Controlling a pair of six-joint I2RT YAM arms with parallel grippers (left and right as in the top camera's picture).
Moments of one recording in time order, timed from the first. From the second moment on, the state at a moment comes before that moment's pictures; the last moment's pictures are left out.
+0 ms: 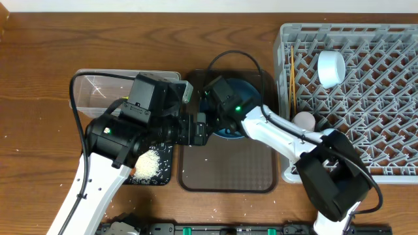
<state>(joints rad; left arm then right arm) -0.40 1.20 1.26 -1.08 0.38 -0.36 0.71 1.92 1.25 -0.42 -0.16 0.35</state>
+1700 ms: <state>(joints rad) 0.49 1.19 1.26 -1.20 0.12 -0.33 0.72 1.99 1.25 -0.38 -0.14 0.35</state>
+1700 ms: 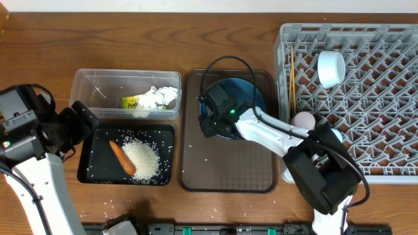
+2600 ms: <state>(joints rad) 0.49 1.19 1.26 -1.20 0.12 -0.33 0.69 1.86 1.26 -0.34 -0.34 0.33</state>
